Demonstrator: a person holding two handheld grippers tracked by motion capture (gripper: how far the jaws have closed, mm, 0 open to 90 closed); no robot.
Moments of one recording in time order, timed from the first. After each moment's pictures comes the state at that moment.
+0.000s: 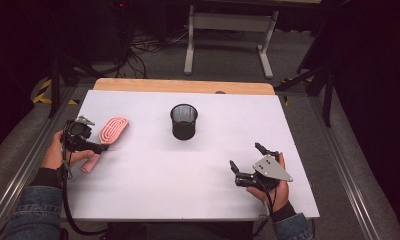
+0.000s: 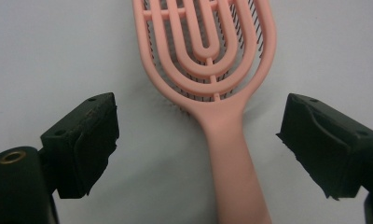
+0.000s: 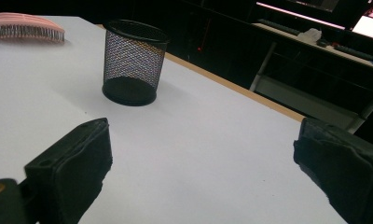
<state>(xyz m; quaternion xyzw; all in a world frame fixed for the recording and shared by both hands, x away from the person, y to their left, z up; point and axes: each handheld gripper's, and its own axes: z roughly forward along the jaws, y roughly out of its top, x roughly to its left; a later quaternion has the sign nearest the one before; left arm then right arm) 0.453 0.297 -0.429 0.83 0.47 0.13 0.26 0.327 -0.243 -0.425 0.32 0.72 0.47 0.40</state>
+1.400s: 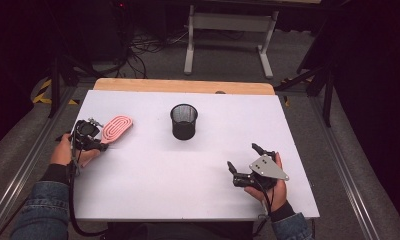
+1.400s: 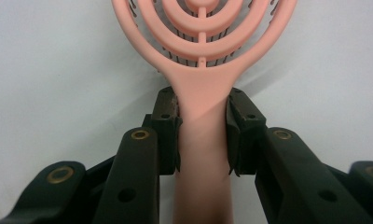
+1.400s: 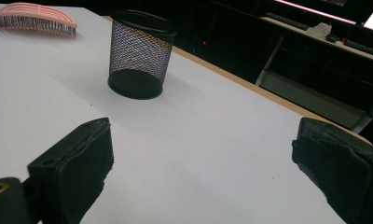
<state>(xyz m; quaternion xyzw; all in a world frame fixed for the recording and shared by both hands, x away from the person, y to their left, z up) 0.464 0.283 -0.440 0.86 0.47 0.10 0.19 0.330 -0.239 -0.428 0.31 0.73 0.46 0.40</state>
